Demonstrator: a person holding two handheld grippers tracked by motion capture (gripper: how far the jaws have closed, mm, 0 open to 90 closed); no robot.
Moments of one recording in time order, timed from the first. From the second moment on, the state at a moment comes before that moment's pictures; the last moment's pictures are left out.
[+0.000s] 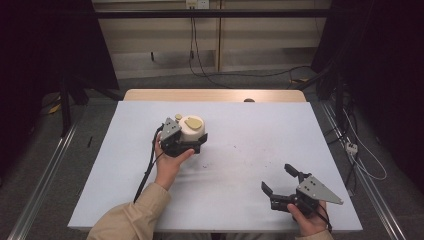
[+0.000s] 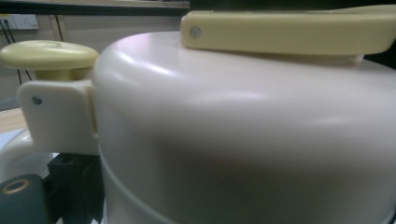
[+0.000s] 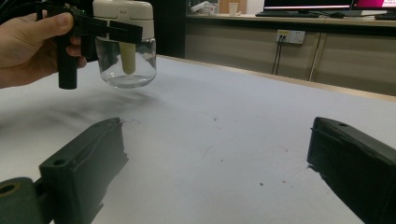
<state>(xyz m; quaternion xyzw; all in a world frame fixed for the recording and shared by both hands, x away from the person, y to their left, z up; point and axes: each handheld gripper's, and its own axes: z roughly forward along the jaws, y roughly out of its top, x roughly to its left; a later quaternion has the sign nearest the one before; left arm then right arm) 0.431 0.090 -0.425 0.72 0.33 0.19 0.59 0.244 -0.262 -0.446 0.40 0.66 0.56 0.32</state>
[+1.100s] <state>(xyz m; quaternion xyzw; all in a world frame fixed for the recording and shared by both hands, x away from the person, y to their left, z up) 0.442 0.060 -0.434 0.73 0.32 0.18 0.58 0.244 -0.262 -0.447 0.39 0.66 0.56 0.32</state>
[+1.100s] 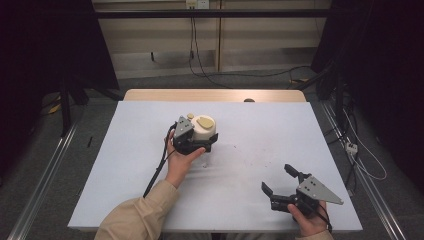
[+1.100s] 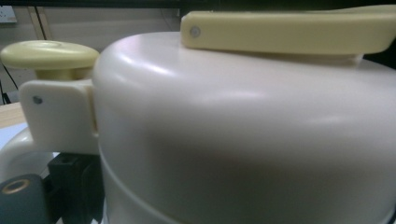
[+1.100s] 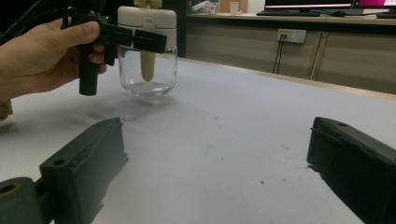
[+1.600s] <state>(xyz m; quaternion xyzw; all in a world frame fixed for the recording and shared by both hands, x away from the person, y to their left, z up) 0.448 0.049 -0.443 0.73 0.32 0.17 0.58 0.244 -0.263 -0.448 0.40 0.66 0.56 0.31</state>
